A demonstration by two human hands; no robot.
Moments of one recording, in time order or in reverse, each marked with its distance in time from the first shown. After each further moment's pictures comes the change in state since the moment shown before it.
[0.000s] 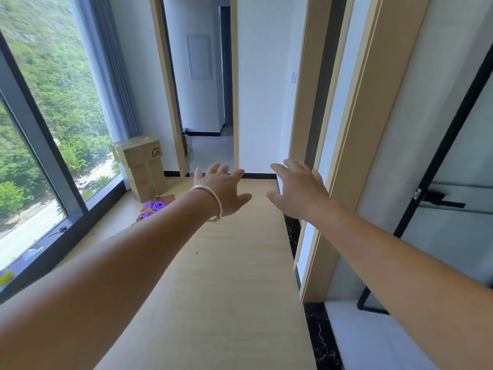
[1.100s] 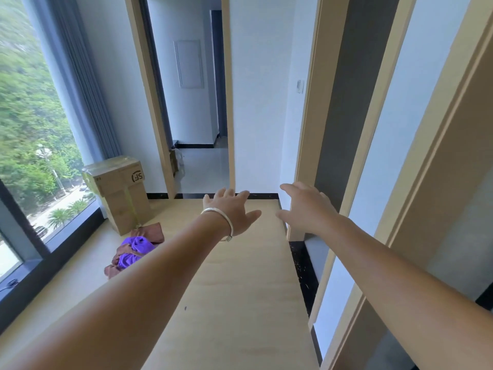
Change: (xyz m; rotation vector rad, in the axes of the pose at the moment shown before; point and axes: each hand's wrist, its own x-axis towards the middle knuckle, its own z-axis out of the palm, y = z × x) left_hand 0.370 -0.085 0.098 -0.057 -0.099 -0.033; right_hand 0.352 0.094 0.132 0.051 -0.133 0.128
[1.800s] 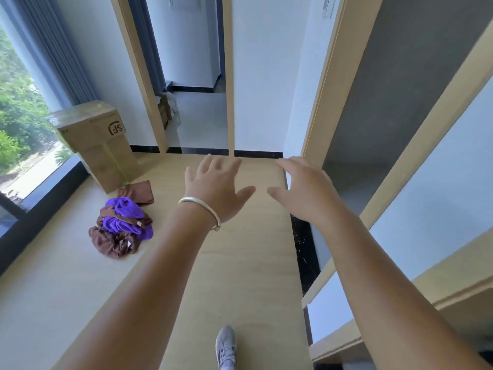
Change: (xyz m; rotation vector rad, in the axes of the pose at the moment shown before) left_hand 0.204 -0.004 0.072 -0.125 0.072 -0.087; right_hand 0.195 0.073 0.078 0.192 -0.002 -0.020
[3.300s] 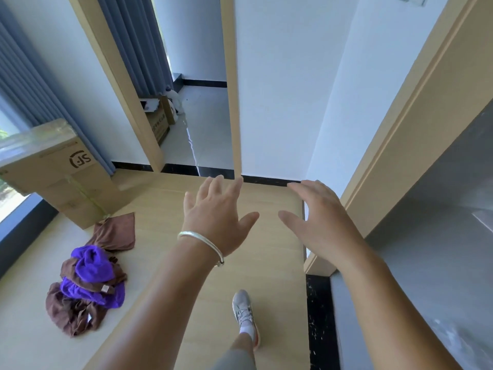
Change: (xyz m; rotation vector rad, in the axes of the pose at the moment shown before) left_hand 0.583 0.001 0.120 -0.037 -0.109 -0.162; right_hand 0.576 0.210 0.090 0.198 -0.114 -0.047
